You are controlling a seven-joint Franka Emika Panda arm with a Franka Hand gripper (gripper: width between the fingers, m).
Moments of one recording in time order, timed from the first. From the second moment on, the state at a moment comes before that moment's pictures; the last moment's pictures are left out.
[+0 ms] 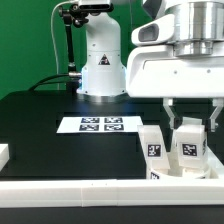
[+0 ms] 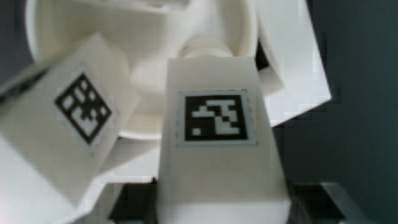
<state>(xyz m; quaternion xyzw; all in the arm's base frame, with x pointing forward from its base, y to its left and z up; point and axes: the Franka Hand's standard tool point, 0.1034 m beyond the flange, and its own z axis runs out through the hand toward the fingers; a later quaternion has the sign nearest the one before) 0.651 0.093 0.098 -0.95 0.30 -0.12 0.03</state>
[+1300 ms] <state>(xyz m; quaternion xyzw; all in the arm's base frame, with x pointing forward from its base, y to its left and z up) 0.644 0.100 0.095 -0.69 0.72 -0.07 0.09</state>
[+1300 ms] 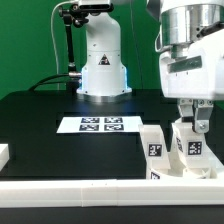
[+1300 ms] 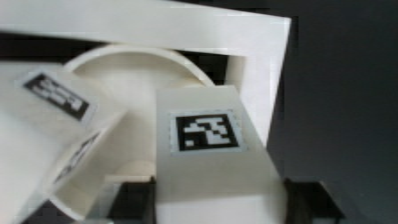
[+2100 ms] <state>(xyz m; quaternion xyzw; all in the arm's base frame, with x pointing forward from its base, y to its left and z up) 0.644 0.105 0.095 -0.52 0.85 -0.03 0.12</state>
